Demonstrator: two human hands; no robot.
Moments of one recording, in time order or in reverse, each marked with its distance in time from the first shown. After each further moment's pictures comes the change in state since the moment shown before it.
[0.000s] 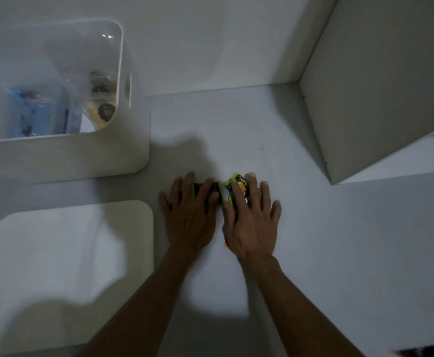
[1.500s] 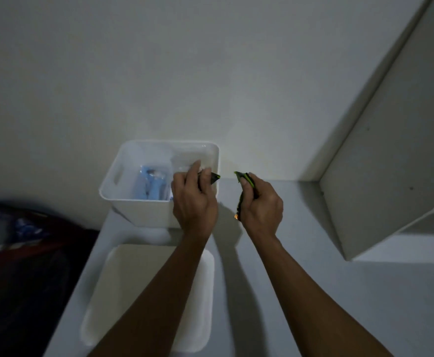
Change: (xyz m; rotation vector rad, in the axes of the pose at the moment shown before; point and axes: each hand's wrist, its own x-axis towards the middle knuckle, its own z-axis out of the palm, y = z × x) left_hand 0.053 -0.013 -0.265 -0.606 0.577 -0.291; right_hand 0.061 -0.183 -0.178 0.704 0.341 0.023
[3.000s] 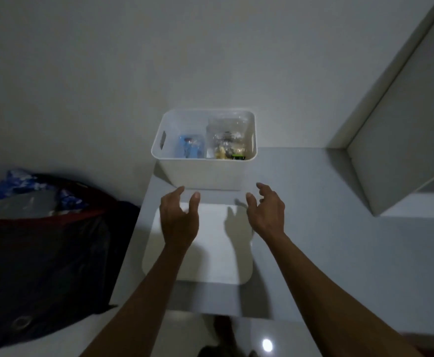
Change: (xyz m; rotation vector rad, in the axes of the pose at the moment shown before) left_hand -0.047 -0.143 -0.142 -0.011 -0.153 -0.132; right_hand -0.131 -0.003 0.017 -0.107 -0.406 0.196
